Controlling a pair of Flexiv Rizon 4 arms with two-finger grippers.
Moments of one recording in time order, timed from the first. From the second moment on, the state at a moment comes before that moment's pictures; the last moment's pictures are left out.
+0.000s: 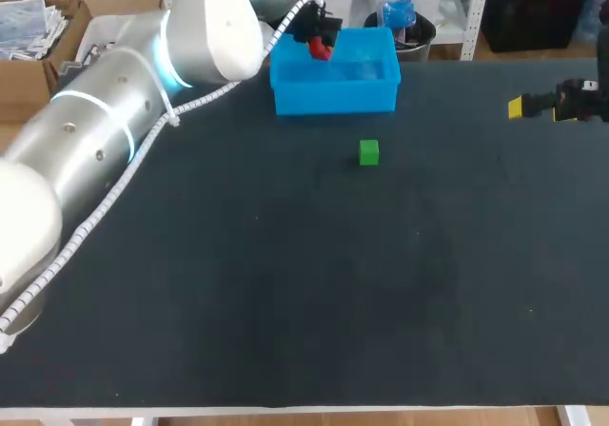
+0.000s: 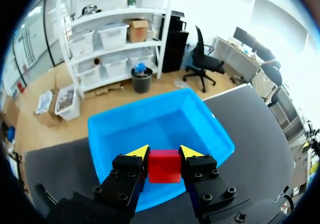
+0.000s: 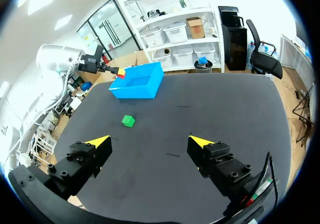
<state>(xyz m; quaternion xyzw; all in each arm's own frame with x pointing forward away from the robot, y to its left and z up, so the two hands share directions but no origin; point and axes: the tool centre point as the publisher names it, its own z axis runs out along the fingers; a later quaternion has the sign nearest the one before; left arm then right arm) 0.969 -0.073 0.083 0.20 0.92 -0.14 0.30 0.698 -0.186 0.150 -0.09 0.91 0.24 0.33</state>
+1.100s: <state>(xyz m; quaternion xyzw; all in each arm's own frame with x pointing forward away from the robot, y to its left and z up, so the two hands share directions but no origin) 0.969 -0.079 0.059 0.19 0.93 -0.13 0.30 0.698 -0.186 0.150 -0.09 0.91 0.24 0.33</state>
